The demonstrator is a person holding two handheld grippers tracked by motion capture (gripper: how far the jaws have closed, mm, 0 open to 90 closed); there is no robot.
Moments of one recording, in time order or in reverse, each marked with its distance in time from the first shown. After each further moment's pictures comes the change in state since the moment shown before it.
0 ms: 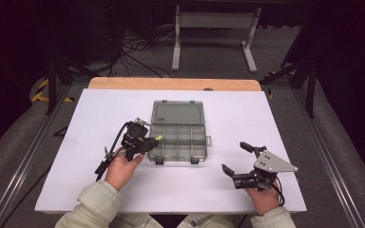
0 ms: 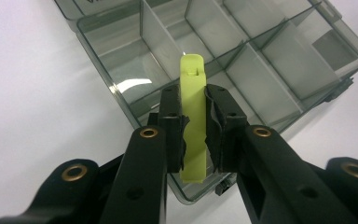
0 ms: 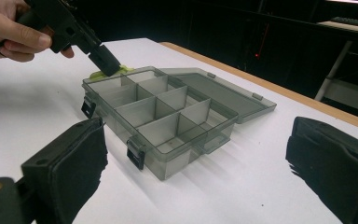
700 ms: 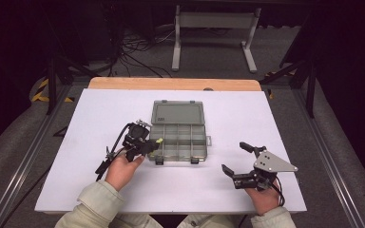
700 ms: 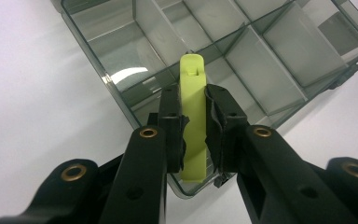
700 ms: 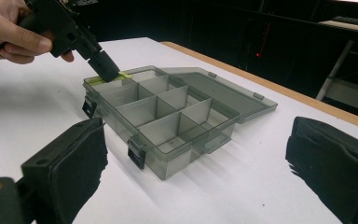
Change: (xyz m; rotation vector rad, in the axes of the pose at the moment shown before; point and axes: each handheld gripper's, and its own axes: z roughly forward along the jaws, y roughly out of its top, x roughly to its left) left arm 0.000 -0.001 0.005 0.042 -0.006 -0.003; right arm 0.000 0.000 0.000 0.002 0.003 0.000
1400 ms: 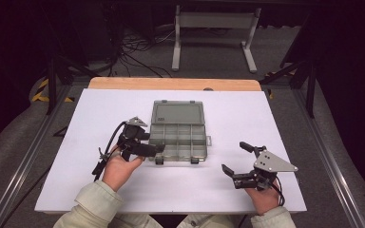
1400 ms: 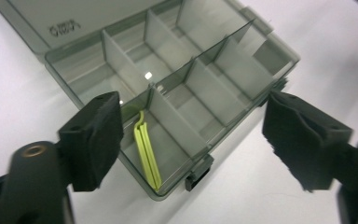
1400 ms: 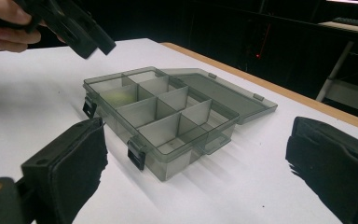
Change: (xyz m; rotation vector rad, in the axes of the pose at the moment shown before) left arm -0.001 -0.002 -0.033 -0.134 -0.148 0.114; right arm 0.000 0.000 0.000 -0.002 0.001 -0.002
